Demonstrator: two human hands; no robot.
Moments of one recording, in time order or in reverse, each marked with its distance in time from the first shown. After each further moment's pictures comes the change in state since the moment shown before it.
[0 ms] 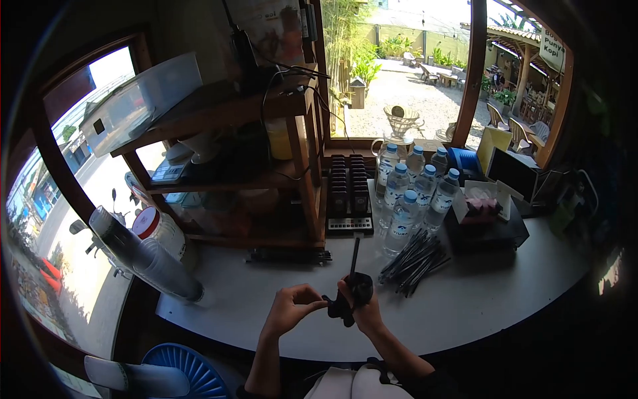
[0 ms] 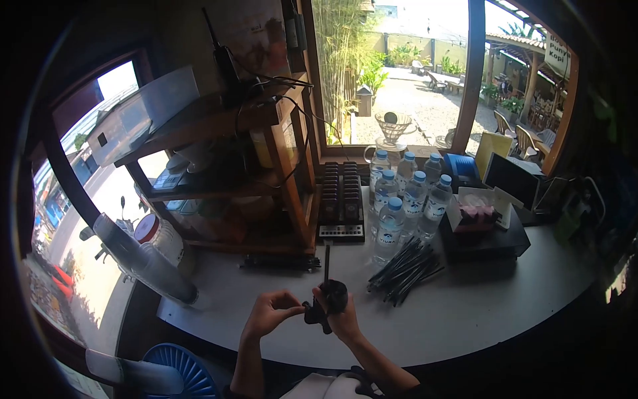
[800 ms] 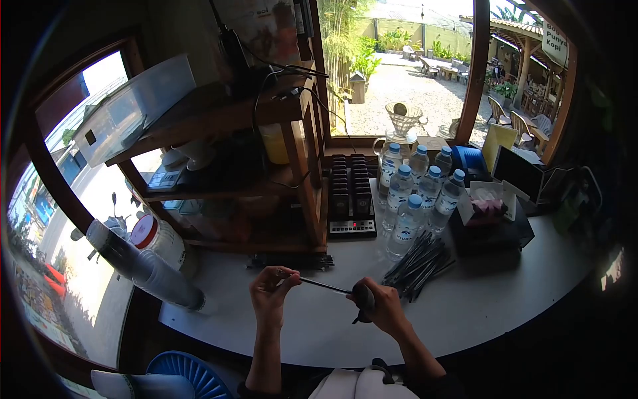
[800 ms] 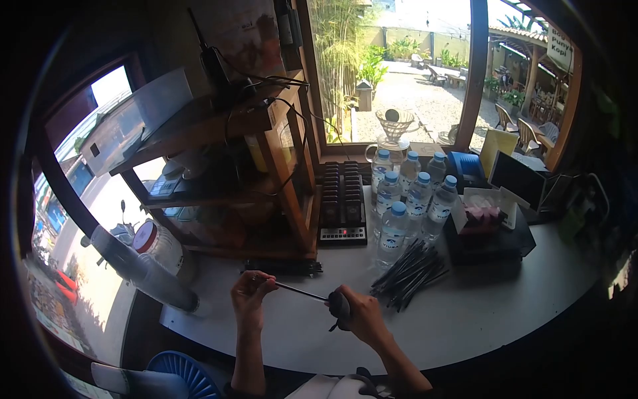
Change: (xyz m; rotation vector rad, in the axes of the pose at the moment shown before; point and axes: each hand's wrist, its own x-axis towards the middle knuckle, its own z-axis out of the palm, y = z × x) left_hand 0.023 0.024 -0.010 -0.334 0.537 0.317; right_hand 0.018 -0.011 -0.044 -0.791 -0.159 -0.363
